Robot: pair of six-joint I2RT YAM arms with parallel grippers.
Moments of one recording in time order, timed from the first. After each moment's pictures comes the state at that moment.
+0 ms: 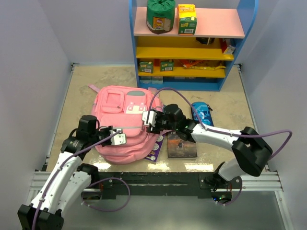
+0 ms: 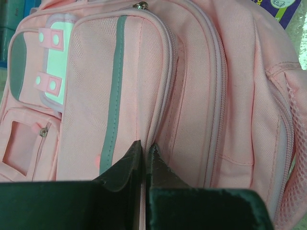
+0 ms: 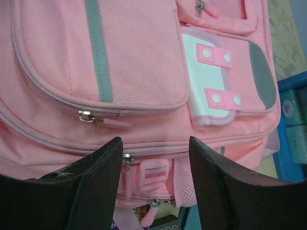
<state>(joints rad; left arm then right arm) -0.25 0.67 0.58 -0.69 0.60 1.10 0.84 1.47 0.82 0.22 -0.28 -0.57</state>
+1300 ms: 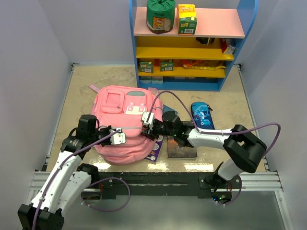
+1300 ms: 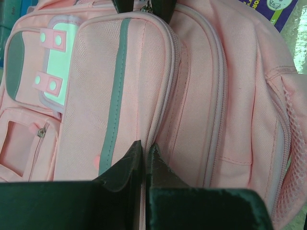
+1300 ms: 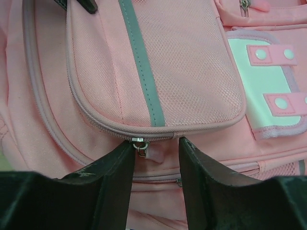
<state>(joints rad) -0.24 0.69 0.60 -0.71 0.62 1.10 0.91 1.55 0.74 0.43 -0.34 -0.26</state>
